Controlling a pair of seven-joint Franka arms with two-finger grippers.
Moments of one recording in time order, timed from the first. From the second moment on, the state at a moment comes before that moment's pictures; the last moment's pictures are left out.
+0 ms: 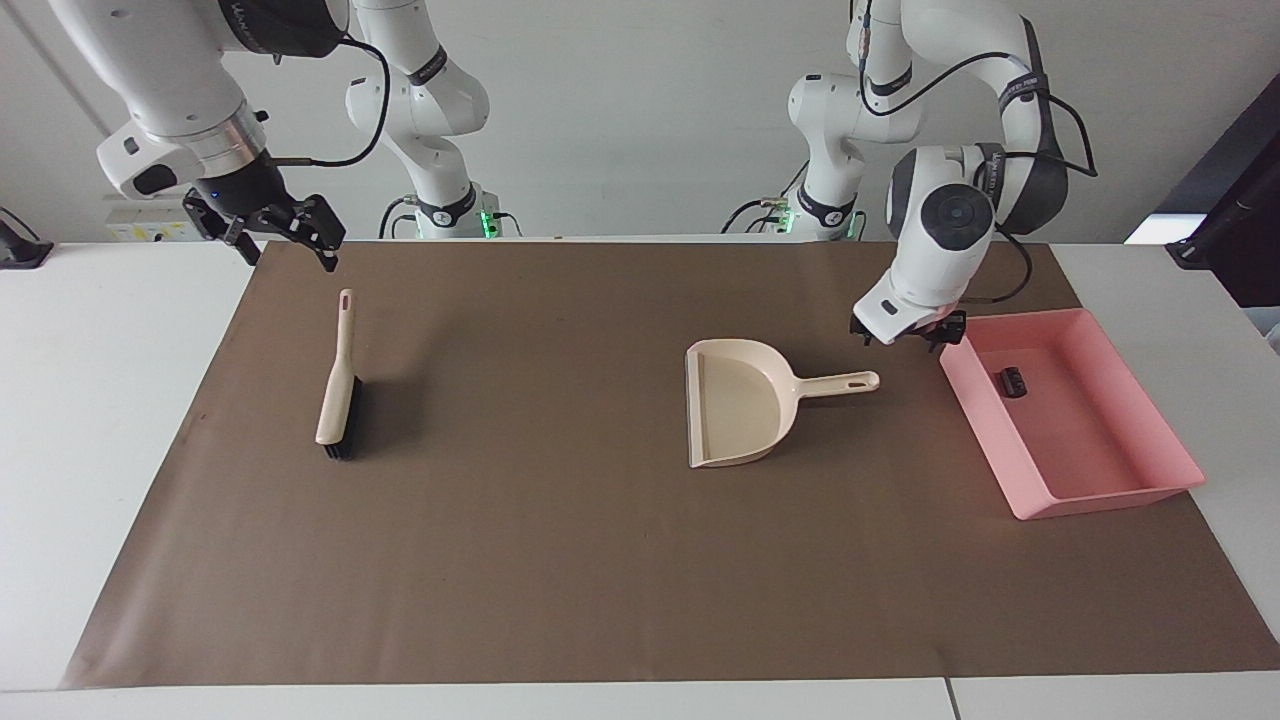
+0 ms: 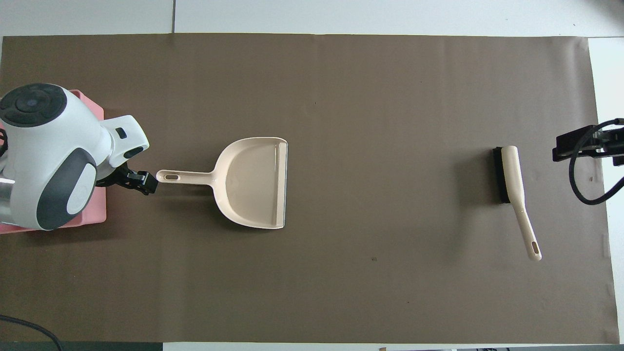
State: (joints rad) left arm -0.27 0.02 0.10 -1.98 0.14 1.81 0.03; right arm 0.02 -0.05 -0.04 -1.60 -0.03 1.50 0.08
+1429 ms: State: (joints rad) left arm -0.05 -0.03 0.11 -1.57 0.00 1.56 0.04; right arm 0.02 -0.05 -0.04 -1.60 -0.03 1.50 0.08
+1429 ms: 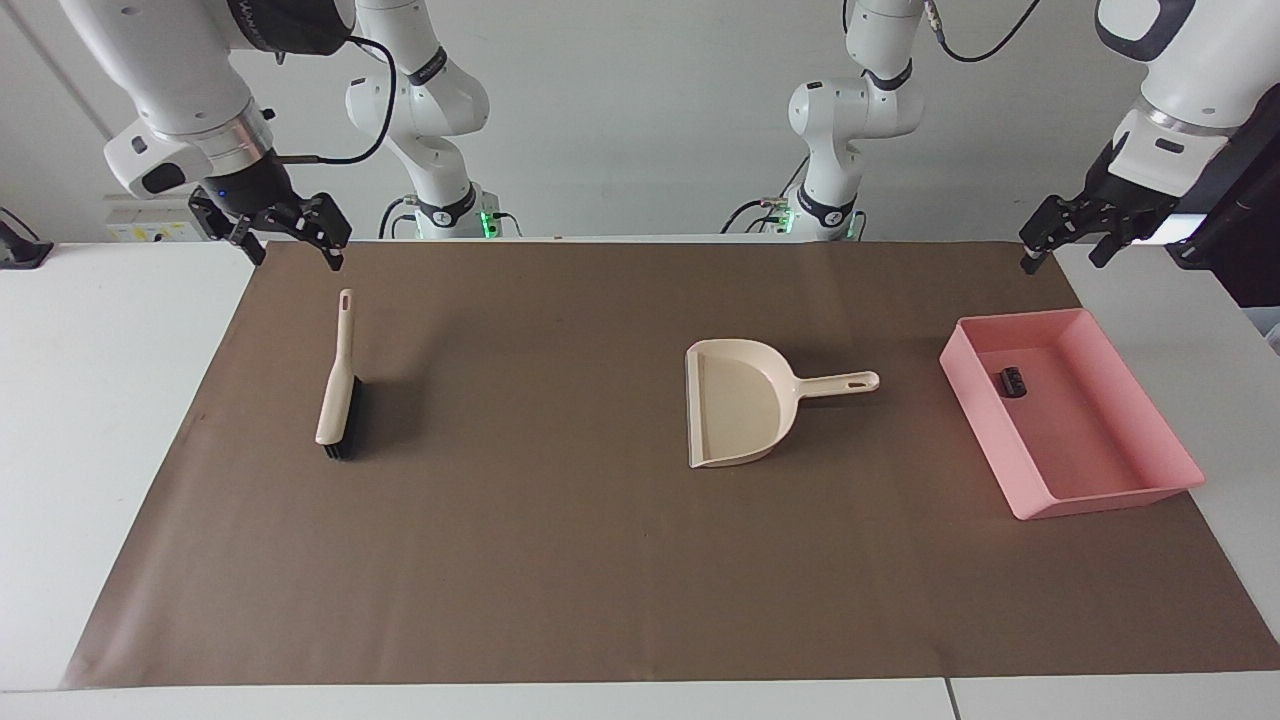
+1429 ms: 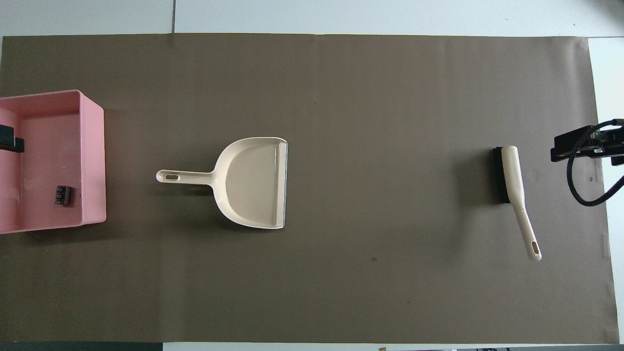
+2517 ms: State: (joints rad) left arm -0.03 -0.03 0.03 -1.57 0.00 1.52 0.12; right arm 0.02 -0.05 -0.04 -1.60 -0.03 1.50 0.08
